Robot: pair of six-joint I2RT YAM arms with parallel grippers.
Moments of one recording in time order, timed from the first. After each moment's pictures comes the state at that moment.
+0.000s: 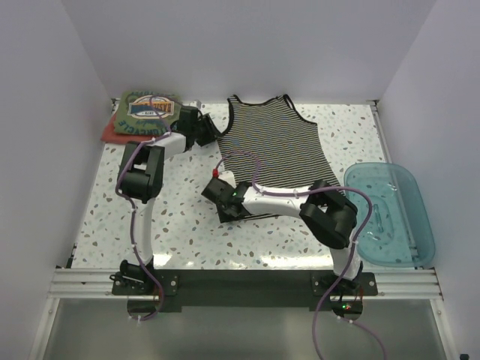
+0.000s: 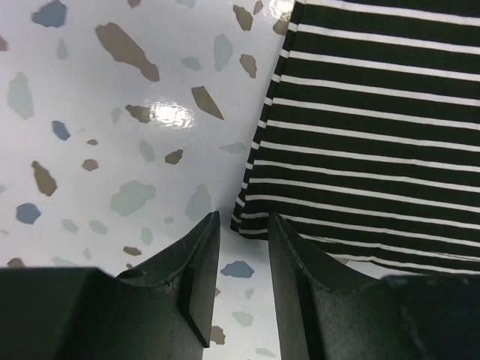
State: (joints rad) left arm -0.23 2.27 1.58 0.04 0.22 -0.65; right arm 1.07 1.97 1.35 -0.54 0.30 0.74
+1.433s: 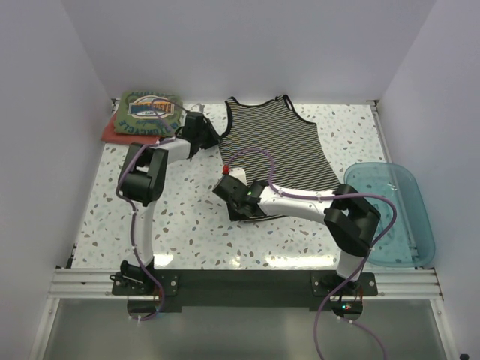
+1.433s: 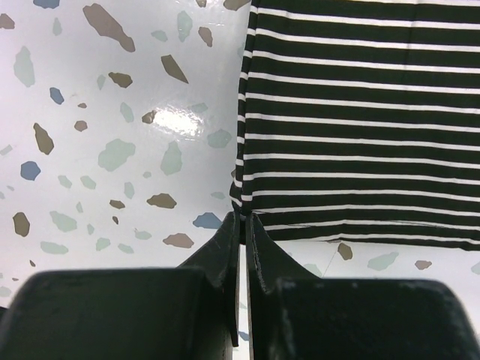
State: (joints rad) left arm -0.28 2.22 1.46 0.14 0.10 -0.65; right arm 1.05 1.80 1.24 -0.56 0.30 0.74
